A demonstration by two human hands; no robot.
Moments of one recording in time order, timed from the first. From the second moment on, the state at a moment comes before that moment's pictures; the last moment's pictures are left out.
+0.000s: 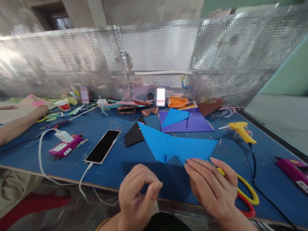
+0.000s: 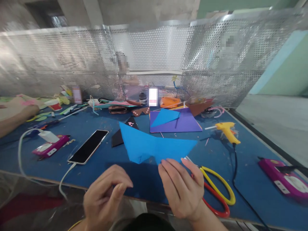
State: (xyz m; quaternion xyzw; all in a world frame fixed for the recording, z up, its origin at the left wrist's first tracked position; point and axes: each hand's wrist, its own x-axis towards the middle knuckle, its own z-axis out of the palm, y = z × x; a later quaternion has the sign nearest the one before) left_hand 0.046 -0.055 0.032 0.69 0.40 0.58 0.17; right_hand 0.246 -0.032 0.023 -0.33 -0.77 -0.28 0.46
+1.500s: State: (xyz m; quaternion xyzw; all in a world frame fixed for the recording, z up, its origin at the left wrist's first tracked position) left_hand 0.088 -0.031 0.016 0.22 0.50 0.58 0.60; right_hand 0.205 -0.033 -0.007 -0.50 -0.41 0.50 0.57
